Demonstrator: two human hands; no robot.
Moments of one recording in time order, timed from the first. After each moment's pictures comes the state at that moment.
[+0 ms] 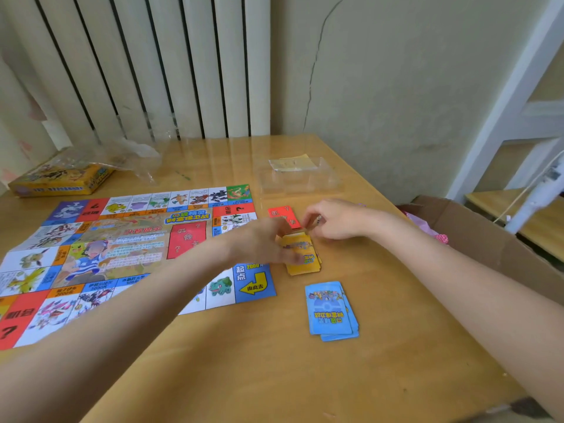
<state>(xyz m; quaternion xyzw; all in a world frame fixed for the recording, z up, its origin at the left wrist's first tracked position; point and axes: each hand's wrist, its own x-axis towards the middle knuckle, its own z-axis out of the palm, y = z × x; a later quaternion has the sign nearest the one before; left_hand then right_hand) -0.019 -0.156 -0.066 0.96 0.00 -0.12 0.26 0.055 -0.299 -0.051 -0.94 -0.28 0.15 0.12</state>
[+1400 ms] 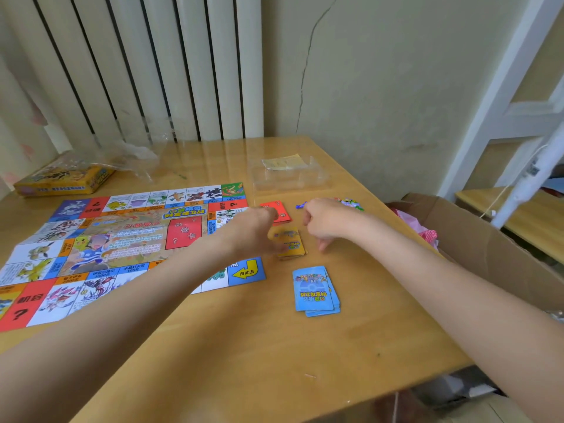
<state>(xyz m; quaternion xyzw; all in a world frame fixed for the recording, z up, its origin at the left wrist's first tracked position) -0.032 -0.167 -0.067 0.99 -0.03 -0.03 0.14 0.018 -0.302 -0.049 -0.96 -0.17 0.18 0.13</state>
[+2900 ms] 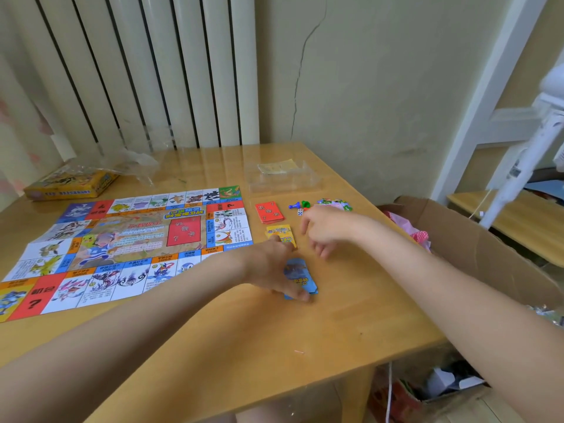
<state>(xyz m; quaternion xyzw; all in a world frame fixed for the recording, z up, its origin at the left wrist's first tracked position) -0.079 -0.206 -0.065 0.98 -0.07 -0.17 0.09 -0.009 -0.324 -0.045 -0.94 -0.16 0.21 0.23</state>
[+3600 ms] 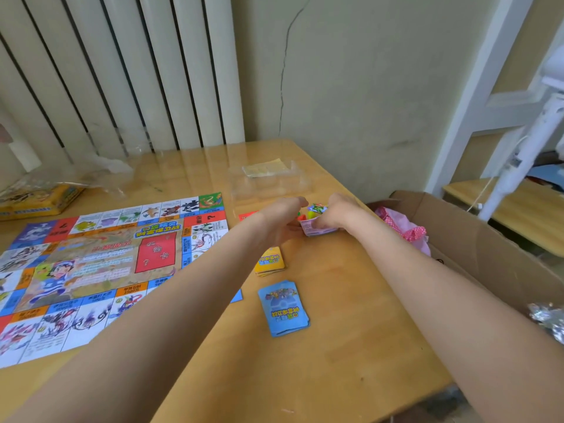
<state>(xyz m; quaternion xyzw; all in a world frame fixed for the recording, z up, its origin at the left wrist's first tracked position) 0.041 -0.244 -0.059 0.68 0.17 -0.12 0.71 0.087 -0.344 -0.068 -0.97 -0.02 0.08 0.21</state>
